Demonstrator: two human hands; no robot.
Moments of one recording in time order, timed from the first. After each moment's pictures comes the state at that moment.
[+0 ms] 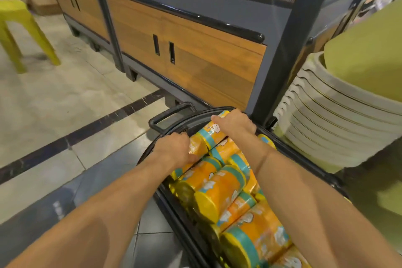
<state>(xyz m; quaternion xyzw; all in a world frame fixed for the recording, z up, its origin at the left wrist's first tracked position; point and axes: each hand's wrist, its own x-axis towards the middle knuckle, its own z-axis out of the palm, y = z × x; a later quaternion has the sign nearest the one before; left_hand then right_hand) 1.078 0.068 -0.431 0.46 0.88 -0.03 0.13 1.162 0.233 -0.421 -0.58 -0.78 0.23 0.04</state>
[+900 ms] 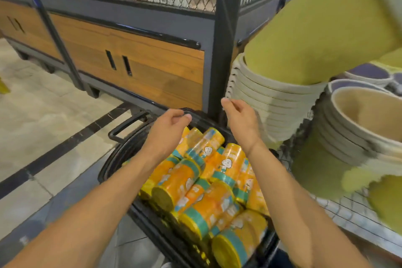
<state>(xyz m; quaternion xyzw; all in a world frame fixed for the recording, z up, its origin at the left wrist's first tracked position) 1.179 0.089 -0.351 0.39 0.74 0.48 0.26 1.331 0.221 -0.362 -0.45 -0.66 0.44 0.40</state>
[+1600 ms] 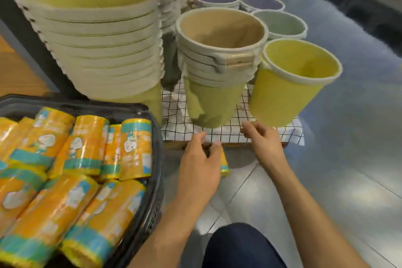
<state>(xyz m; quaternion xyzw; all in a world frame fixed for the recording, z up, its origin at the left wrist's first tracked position) 1.535 0.111 -0.487 0.53 0.63 0.39 0.41 1.713 0.160 -0.498 -0.69 -0.48 0.35 0.42</state>
